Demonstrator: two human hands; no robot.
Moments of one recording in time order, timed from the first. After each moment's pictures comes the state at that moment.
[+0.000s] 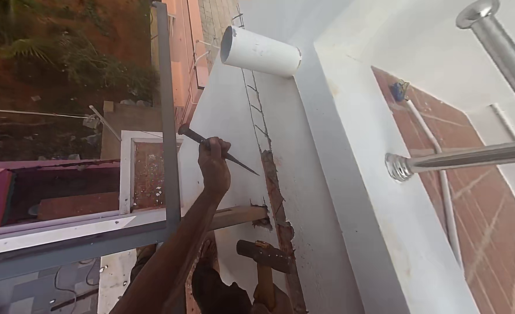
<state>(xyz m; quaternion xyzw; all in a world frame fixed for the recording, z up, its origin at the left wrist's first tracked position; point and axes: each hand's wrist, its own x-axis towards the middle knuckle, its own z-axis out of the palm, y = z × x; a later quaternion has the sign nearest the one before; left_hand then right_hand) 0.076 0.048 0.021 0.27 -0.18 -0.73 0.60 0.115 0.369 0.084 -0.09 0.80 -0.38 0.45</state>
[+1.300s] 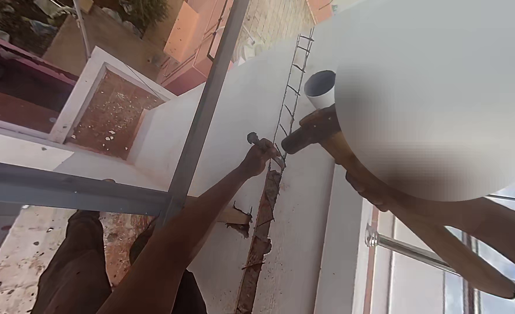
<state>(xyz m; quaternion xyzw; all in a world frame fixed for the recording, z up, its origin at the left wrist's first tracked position) 0.037 0.001 -0.031 0.09 -0.21 -0.83 0.51 0.054 -0.007 0.321 -0.54 0.75 0.12 0.35</state>
